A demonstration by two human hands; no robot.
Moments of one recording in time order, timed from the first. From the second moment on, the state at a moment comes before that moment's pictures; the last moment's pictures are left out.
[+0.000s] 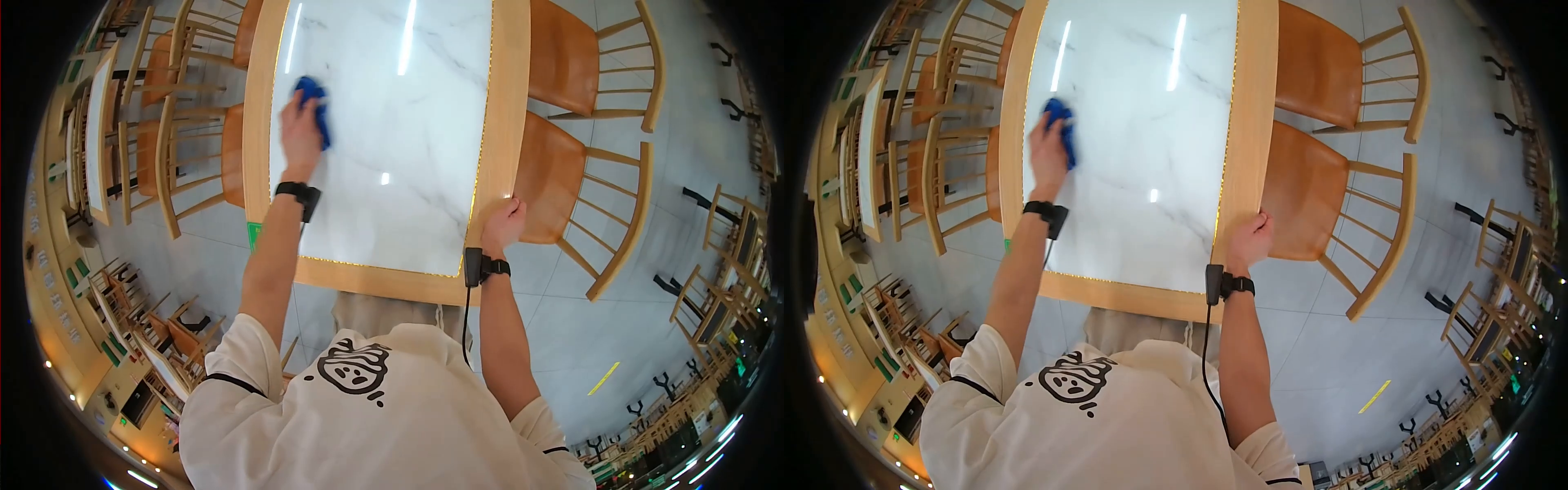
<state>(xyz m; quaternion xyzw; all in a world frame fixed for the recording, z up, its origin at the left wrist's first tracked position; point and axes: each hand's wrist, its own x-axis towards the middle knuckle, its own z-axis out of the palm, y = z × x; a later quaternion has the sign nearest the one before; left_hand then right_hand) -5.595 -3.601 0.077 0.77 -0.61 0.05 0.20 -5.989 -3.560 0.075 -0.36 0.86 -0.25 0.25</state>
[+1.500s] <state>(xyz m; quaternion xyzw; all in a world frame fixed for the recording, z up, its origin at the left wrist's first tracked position) -5.730 -3.805 0.083 0.53 -0.81 -0.02 0.24 -5.956 -3.638 0.077 -0.30 0.92 -0.17 0.19</state>
